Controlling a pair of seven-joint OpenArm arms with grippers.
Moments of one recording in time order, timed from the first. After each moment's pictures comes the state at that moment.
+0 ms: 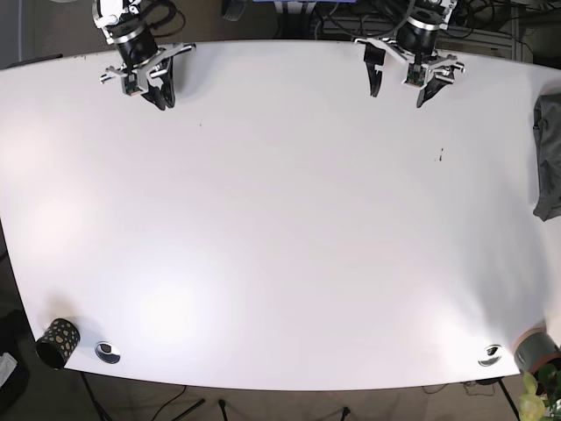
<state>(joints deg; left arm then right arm) 45.9 7.2 -13.1 107.0 13.2 -17.9 -0.6 -38.8 14.3 12.7 93.5 6.3 21.8 7.3</state>
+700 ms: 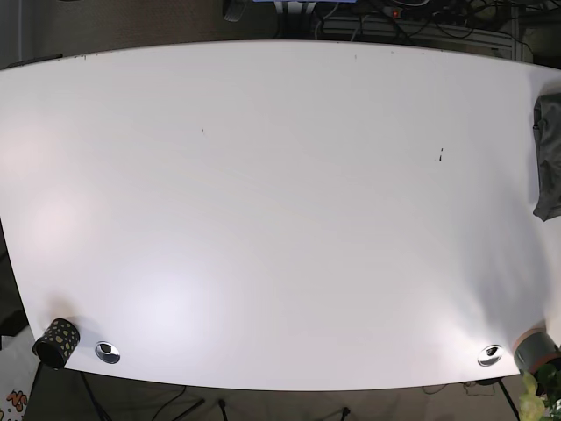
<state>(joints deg) 64.3 8.0 -12.9 94.8 6.3 -17.6 -1.1 -63.3 15.0 6.8 89.8 6.4 21.8 7.6</state>
